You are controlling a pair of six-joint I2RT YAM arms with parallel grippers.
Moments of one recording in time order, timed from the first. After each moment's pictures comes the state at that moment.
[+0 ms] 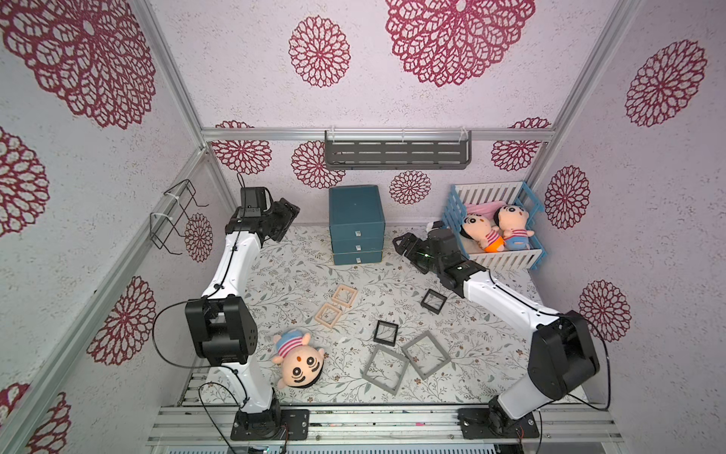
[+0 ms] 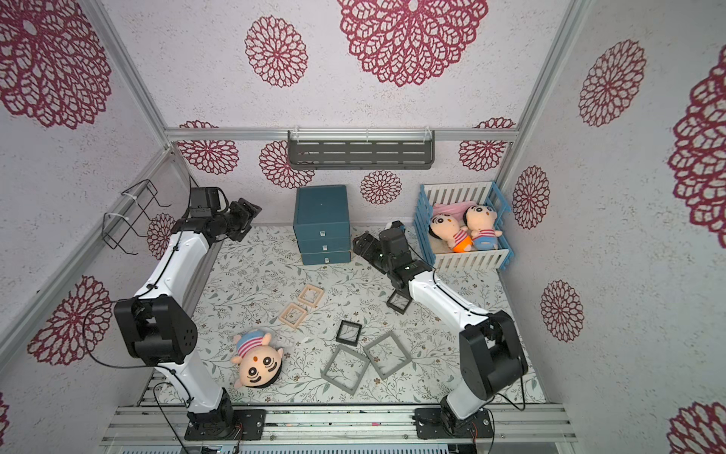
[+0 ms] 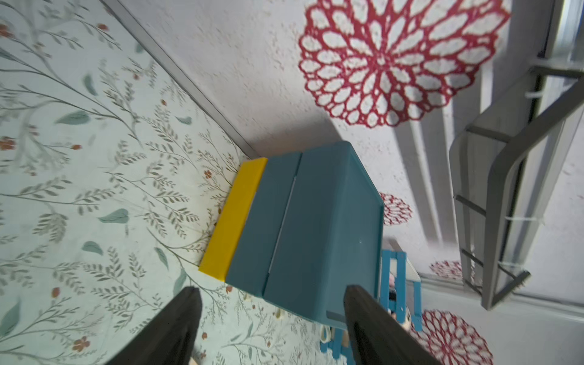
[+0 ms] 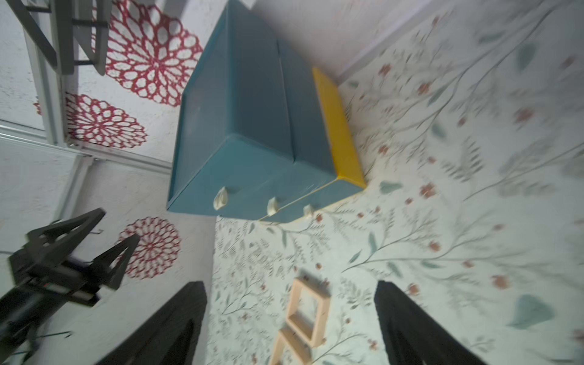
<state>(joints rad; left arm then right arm) 0.05 1.87 1.79 -0.54 0.37 -0.91 0.47 1.62 1.22 -0.05 -0.13 1.01</state>
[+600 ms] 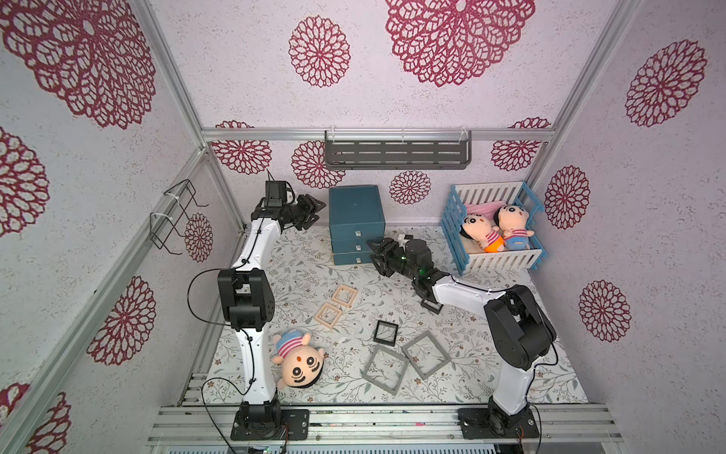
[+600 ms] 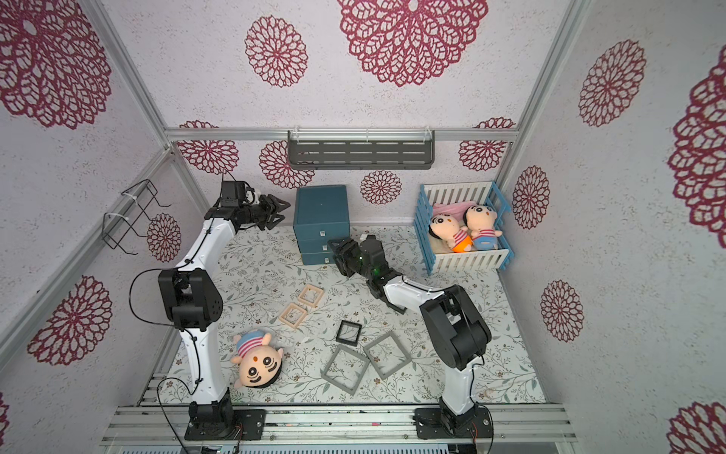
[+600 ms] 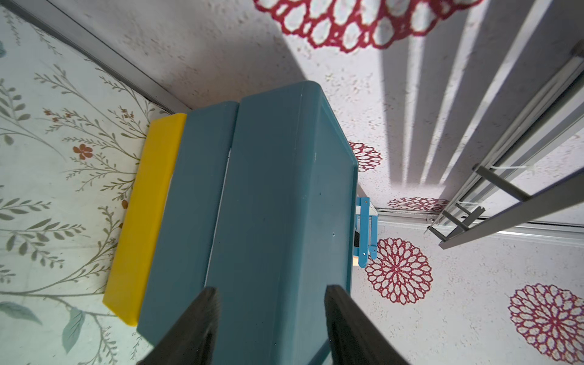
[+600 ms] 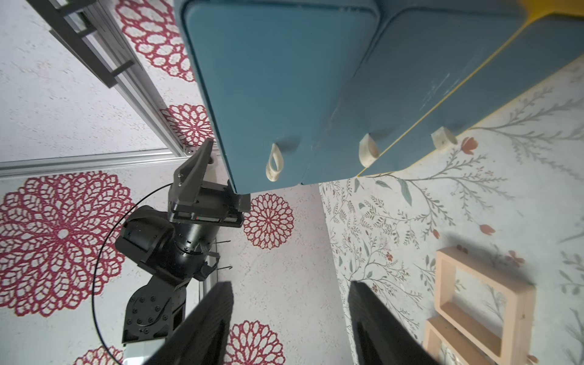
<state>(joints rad) -0.02 2.22 2.13 -0.53 0.62 -0.91 0.54 1.87 1.19 0.50 -0.27 1.54</state>
